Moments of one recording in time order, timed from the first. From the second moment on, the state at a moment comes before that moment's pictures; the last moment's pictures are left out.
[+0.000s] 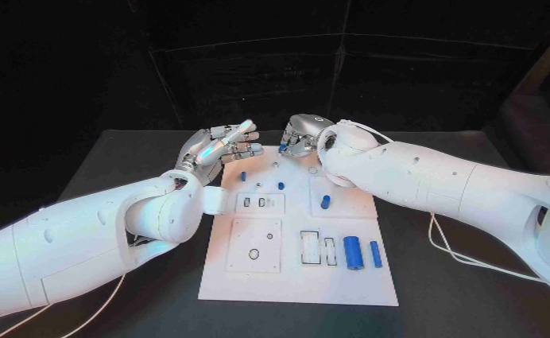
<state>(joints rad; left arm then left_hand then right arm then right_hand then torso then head) 1.19 -0.80 -0.05 1.60 0.12 -0.40 0.50 1.24 0.09 0.02 0.04 0.04 0.90 0.22 0.12 0.07 0.93 0.18 0.15 0.07 1.03 0.14 0.18 0.17 0.18 0.92 0.25 0.17 0.07 1.27 -0.40 -0.04 1.03 -1.46 -0.28 -0.18 1.28 -0.04 0.36 -0.04 0.24 1.08 0.15 0.07 0.07 1.22 0.08 0.07 0.07 1.46 0.00 1.21 1.04 0.12 1.30 0.10 1.30 1.01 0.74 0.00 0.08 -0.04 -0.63</state>
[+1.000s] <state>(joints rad) 1.19 -0.80 -0.05 1.60 0.12 -0.40 0.49 1.24 0.09 0.02 0.04 0.04 0.90 0.22 0.12 0.07 0.93 0.18 0.15 0.07 1.03 0.14 0.18 0.17 0.18 0.92 0.25 0.17 0.08 1.27 -0.39 -0.04 1.01 -1.47 -0.24 -0.19 1.27 -0.05 0.37 -0.03 0.23 1.07 0.16 0.07 0.07 1.20 0.09 0.07 0.07 1.46 0.00 1.21 1.03 0.12 1.30 0.10 1.30 1.01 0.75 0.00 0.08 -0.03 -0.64</state>
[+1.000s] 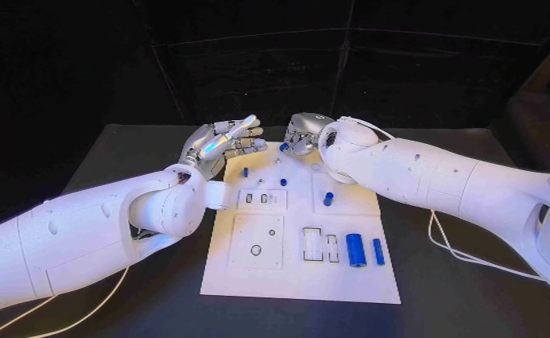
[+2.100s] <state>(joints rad) 1.19 -0.82 -0.05 1.60 0.12 -0.40 0.49 1.25 0.09 0.02 0.04 0.04 0.90 0.21 0.12 0.07 0.94 0.18 0.14 0.07 1.03 0.14 0.17 0.18 0.18 0.92 0.25 0.17 0.07 1.28 -0.59 -0.02 1.19 -1.41 -0.31 -0.18 1.26 -0.13 0.31 0.03 0.19 0.95 0.15 0.07 0.07 1.36 0.06 0.20 0.16 1.47 -0.02 1.25 1.06 0.12 1.31 0.09 1.33 1.05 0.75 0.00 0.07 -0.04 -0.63</state>
